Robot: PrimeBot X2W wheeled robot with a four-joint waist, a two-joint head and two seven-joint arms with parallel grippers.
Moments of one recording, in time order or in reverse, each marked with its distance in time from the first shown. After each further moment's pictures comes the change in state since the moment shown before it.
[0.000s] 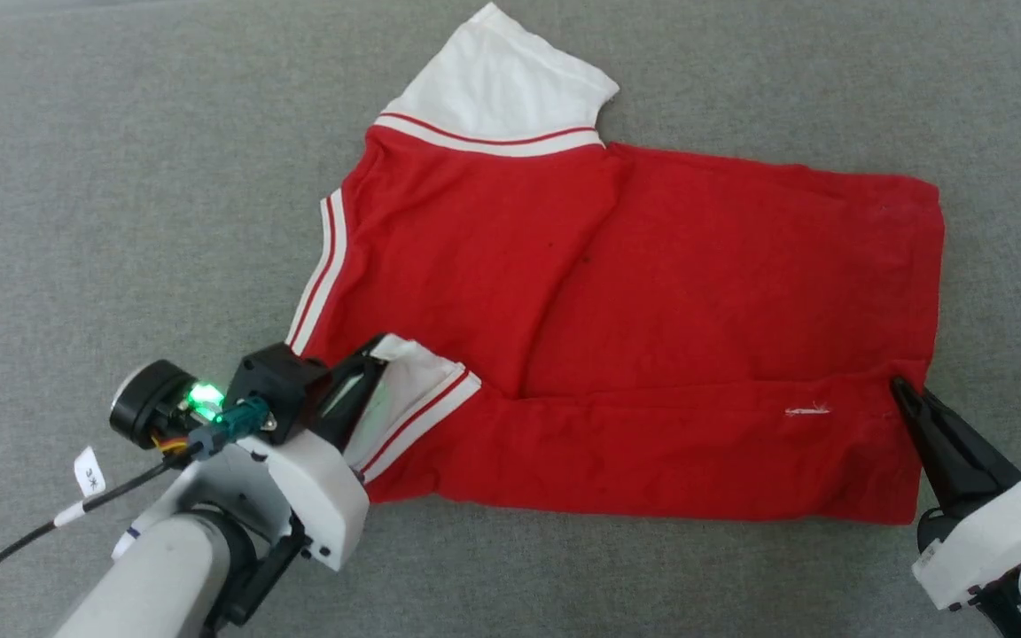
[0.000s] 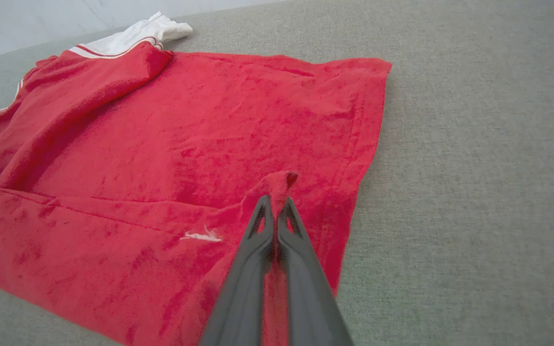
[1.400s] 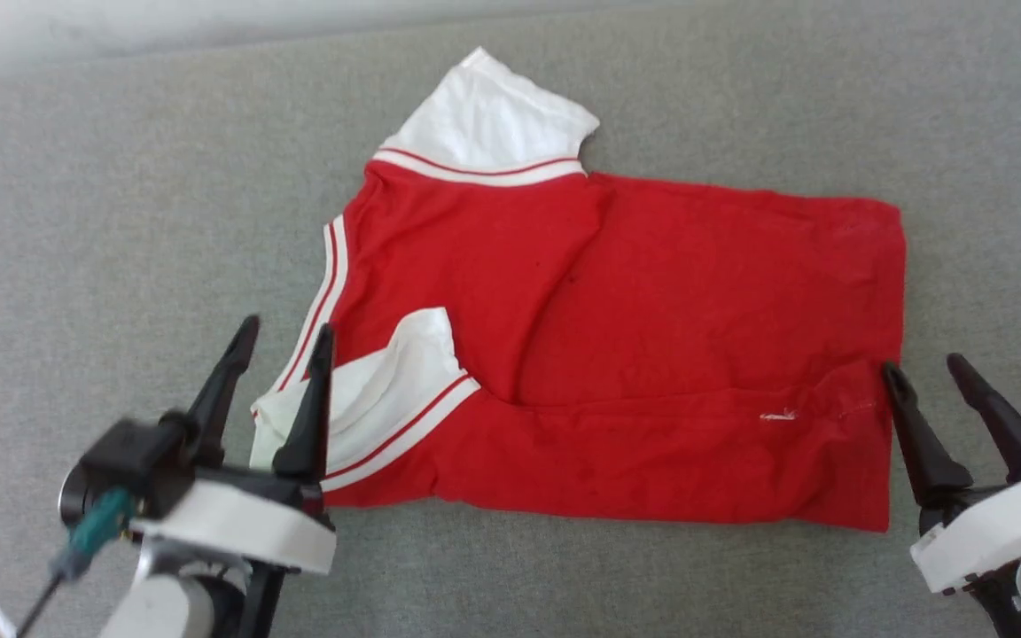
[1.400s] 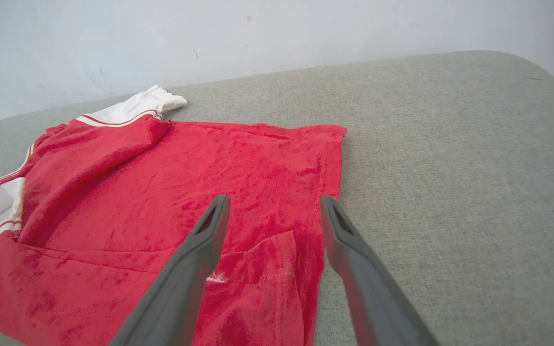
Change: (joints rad) left arm 0.160 -0.131 0.165 0.015 -0.120 0.161 -0.372; right arm -0.018 0.077 -0.049 0.020 -0.050 0.000 -0.049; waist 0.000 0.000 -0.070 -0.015
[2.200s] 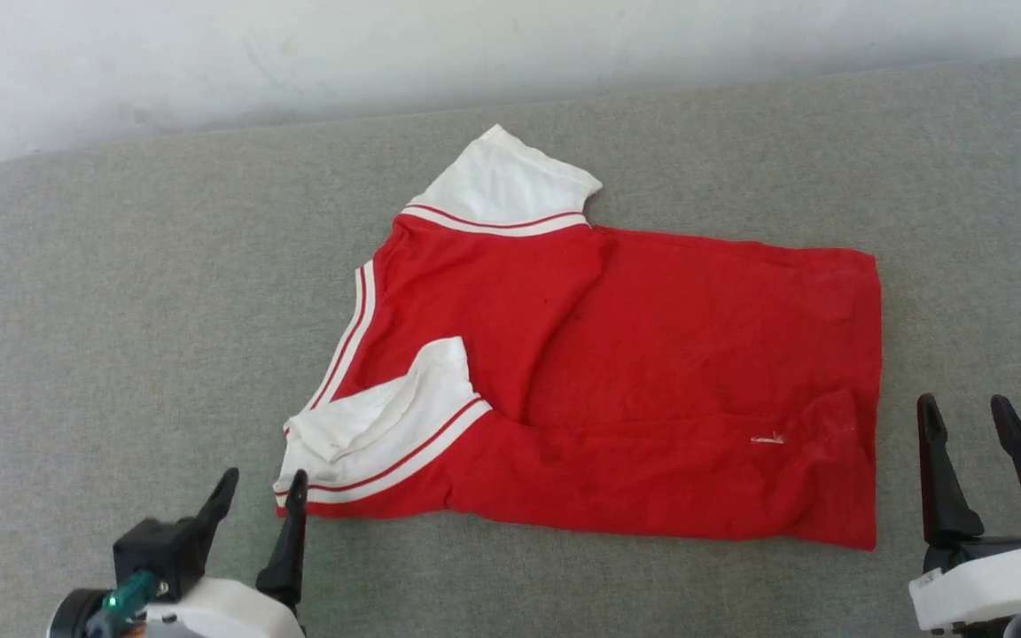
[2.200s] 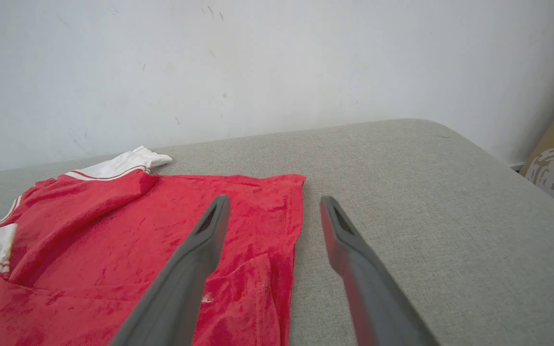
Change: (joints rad) left arm 0.209 0.004 0.020 0.096 0.036 0.075 0.034; right arm 0.100 0.159 -0.100 0.020 -0.204 0.000 -0.237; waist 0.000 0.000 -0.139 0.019
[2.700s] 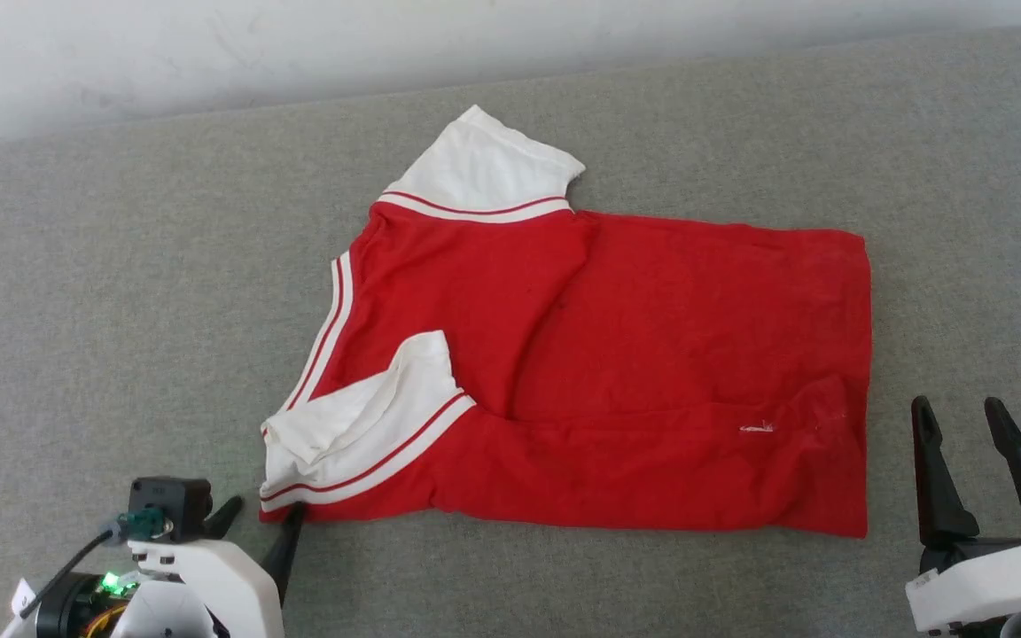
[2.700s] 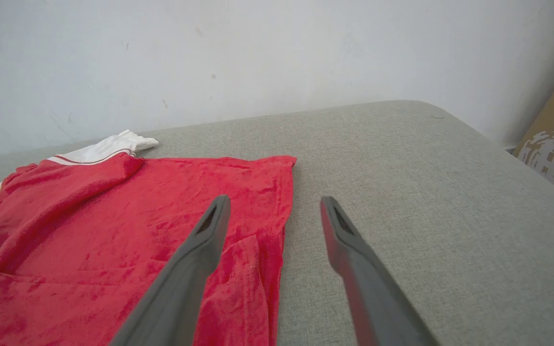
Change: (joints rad) left arm -0.083 0.100 -0.030 0.061 -0.088 -0.059 0.346; right arm 0.000 0.001 0.005 0.000 -0.001 0.000 0.018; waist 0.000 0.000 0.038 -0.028
